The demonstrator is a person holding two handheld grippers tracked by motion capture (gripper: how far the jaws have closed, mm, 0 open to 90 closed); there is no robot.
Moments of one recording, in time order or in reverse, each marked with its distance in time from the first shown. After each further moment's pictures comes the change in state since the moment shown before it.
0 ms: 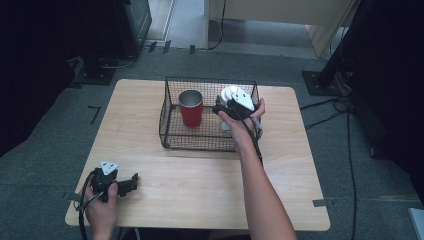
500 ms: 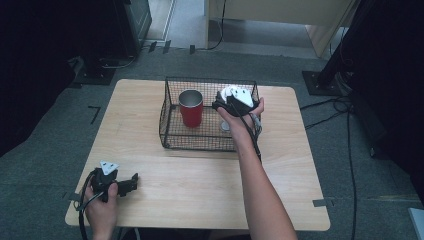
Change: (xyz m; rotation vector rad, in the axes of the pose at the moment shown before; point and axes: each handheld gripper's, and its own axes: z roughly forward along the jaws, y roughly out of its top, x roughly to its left) left arm 0.000 0.000 0.000 0.000 0.000 0.000; right arm 0.005 0.014 -0.002 -0.022 -0.031 -0.009
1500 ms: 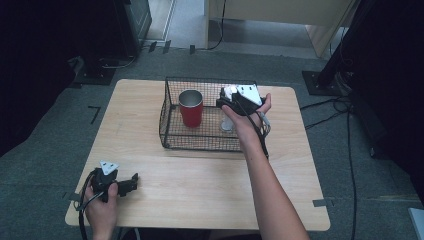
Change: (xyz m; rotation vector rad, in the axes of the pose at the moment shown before) left arm 0.000 0.000 0.000 -0.001 0.000 -0.001; right arm -0.007 0.033 -0.037 -0.017 0.016 -0.018
